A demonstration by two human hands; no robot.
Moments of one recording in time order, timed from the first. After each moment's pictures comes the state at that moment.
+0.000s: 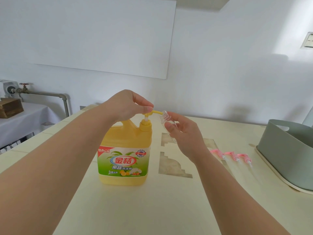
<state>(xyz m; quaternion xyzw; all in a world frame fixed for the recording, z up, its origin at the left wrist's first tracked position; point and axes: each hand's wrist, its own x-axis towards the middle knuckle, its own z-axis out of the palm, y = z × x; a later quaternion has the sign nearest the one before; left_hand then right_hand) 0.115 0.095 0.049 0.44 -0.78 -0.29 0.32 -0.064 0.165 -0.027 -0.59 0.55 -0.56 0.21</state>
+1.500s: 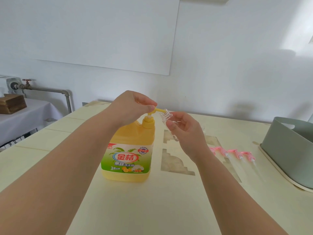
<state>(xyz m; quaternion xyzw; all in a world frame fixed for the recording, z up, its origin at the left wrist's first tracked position) 0.114 0.107 0.036 0.42 -0.77 -0.31 0.36 -0.062 0.161 -0.038 -0.56 0.50 -0.61 0.25</state>
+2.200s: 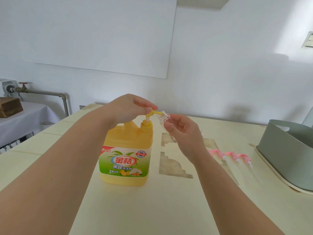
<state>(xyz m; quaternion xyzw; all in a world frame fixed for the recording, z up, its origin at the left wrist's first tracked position) 0.120 0.102 0.048 0.40 -0.80 -0.35 0.29 -0.060 0.163 -0.029 -0.55 0.49 -0.62 0.25</state>
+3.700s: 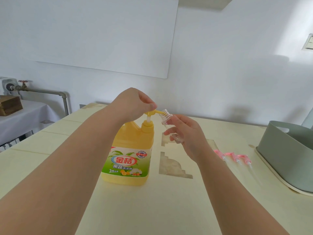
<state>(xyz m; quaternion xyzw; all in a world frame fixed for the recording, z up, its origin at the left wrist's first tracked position) 0.106 0.106 0.053 0.46 -0.78 -0.25 0.34 -0.062 0.165 -0.018 -0.52 0.47 -0.61 0.36</state>
